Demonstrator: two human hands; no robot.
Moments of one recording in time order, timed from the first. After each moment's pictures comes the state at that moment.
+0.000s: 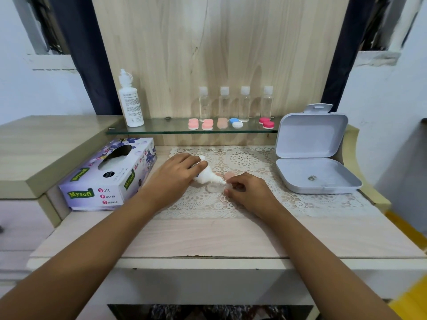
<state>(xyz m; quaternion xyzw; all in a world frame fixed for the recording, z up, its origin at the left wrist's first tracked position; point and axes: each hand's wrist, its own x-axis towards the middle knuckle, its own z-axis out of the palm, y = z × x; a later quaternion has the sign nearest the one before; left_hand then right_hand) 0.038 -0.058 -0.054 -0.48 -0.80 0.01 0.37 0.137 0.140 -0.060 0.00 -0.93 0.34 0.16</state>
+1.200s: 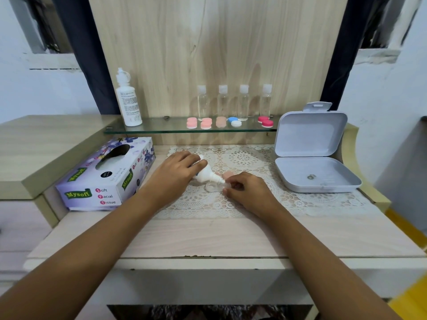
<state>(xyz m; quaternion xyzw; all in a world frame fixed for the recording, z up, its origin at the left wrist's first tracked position) 0.039 -0.053 -0.051 -0.47 -0.80 0.01 0.36 0.136 0.141 -0.060 0.00 -0.93 0.33 0.15</state>
